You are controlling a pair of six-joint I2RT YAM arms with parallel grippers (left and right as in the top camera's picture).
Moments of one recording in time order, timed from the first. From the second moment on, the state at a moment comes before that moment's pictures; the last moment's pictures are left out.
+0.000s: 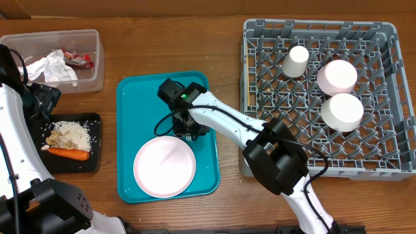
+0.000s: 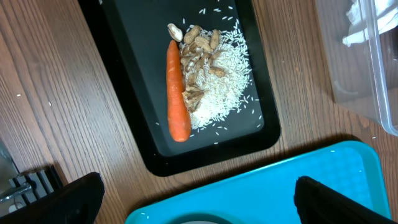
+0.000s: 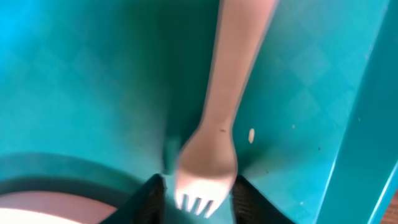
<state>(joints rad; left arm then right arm) 0.50 1.71 1.76 -1.45 -0.15 -0.81 0.82 2.31 1.87 -1.06 -0.05 0.72</state>
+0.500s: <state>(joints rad) 0.50 1.71 1.76 -1.45 -0.15 -0.81 0.81 2.31 1.87 -1.09 -0.04 0.71</state>
